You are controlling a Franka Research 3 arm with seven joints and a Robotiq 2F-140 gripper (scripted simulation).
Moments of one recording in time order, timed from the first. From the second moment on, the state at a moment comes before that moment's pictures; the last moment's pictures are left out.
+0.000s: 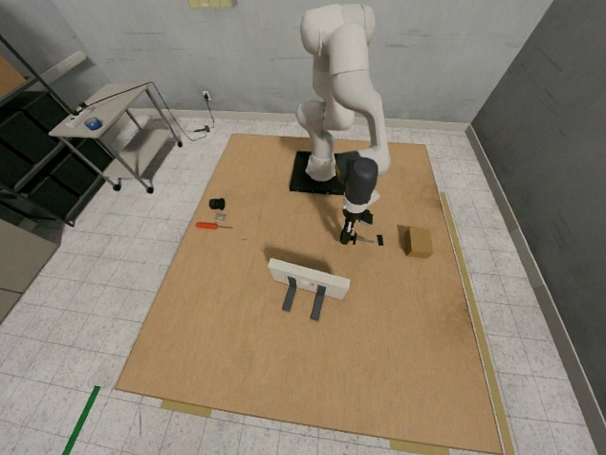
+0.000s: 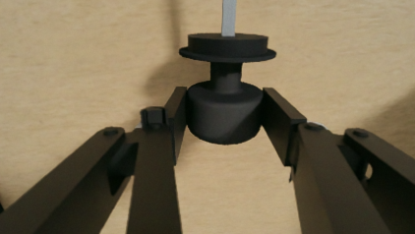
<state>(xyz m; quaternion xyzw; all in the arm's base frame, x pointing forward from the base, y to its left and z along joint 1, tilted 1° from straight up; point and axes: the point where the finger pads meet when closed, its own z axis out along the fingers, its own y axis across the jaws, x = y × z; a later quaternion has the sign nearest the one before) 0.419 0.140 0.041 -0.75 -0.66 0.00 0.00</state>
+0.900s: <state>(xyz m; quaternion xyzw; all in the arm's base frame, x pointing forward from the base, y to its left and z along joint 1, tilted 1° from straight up) 0.419 0.140 0.075 -0.75 -0.66 0.00 0.00</state>
